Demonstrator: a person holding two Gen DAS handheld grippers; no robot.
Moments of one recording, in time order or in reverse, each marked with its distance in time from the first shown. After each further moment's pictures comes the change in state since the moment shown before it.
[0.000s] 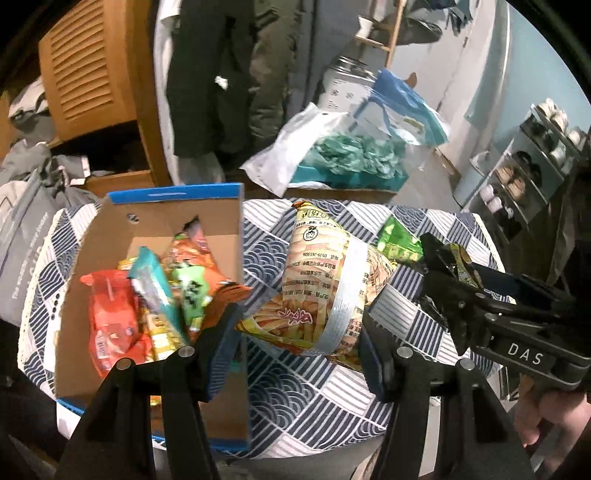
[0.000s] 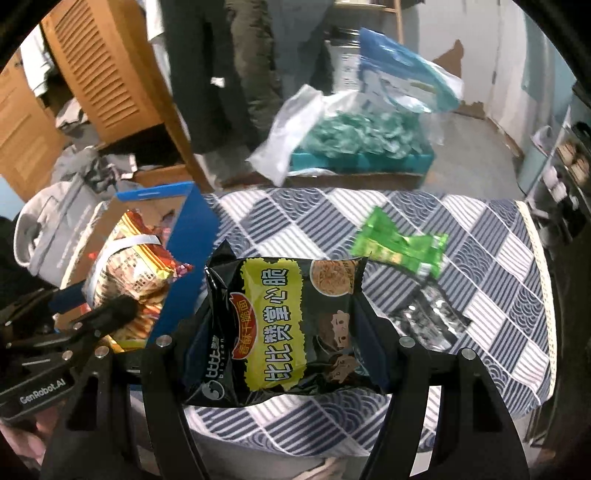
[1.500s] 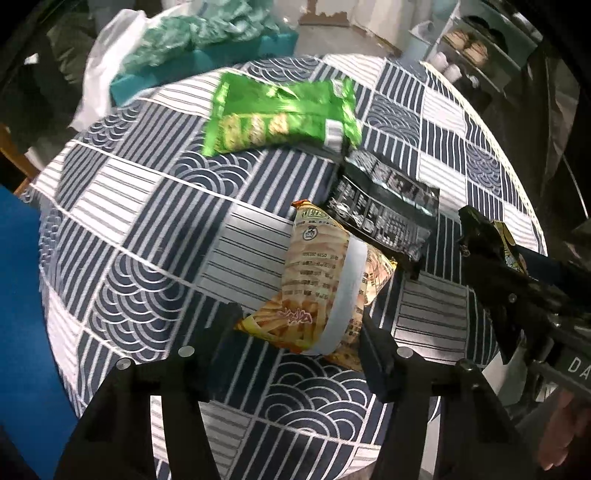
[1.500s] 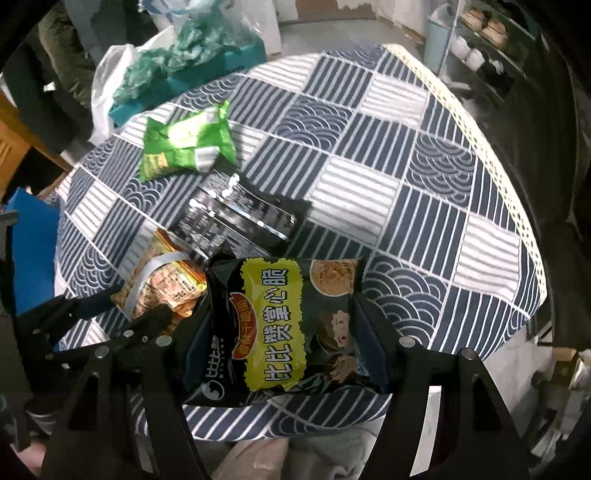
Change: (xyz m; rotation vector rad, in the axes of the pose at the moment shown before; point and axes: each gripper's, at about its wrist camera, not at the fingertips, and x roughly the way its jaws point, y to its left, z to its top) left arm 0.183 -0.190 -0.053 0.302 0.348 -0.107; right arm 0.039 -0.203 -0.094 0.358 0.192 -0.223
